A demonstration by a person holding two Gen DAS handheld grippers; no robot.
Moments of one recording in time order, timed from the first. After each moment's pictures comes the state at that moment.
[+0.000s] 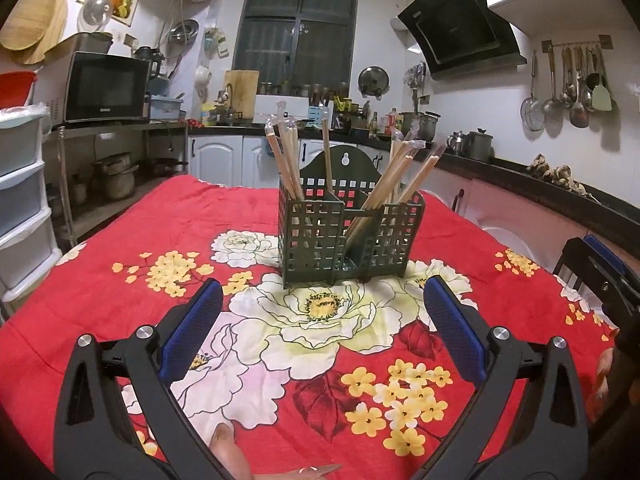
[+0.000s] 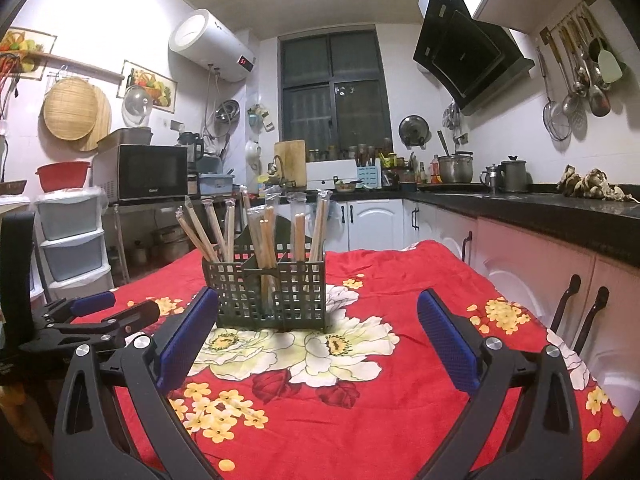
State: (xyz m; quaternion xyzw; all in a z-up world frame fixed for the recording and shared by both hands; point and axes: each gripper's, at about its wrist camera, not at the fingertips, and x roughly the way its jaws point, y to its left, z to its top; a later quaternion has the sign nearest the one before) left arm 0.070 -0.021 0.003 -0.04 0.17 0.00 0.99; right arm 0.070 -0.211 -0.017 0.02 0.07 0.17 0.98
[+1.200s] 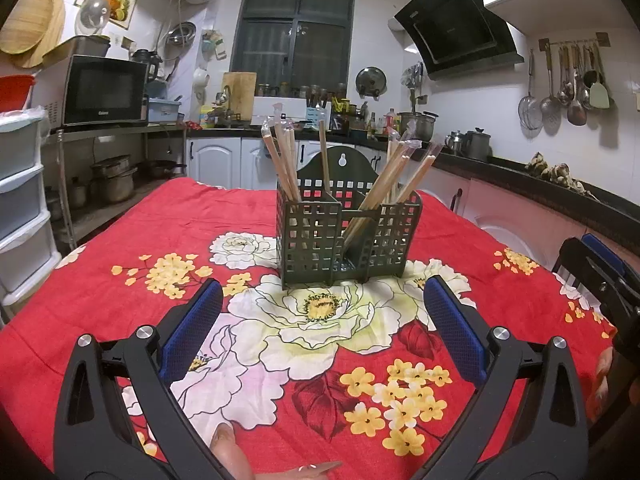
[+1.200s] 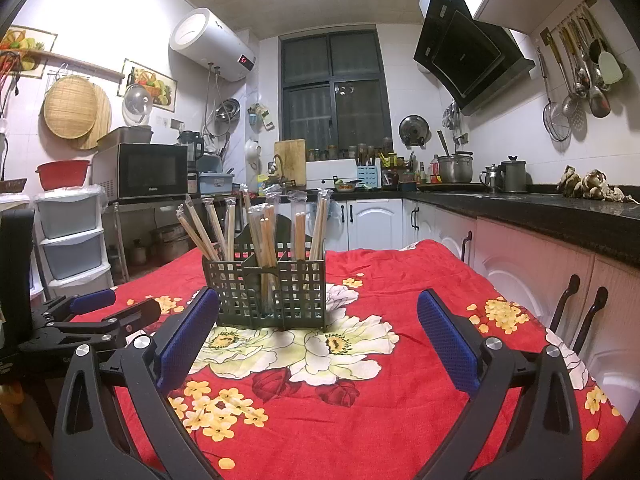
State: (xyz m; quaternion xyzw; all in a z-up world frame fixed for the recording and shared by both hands) left arm 0.069 -0.023 0.006 -0.04 0.16 0.00 0.99; right arm 0.070 -0.211 -0.018 0.02 0.07 0.17 0.98
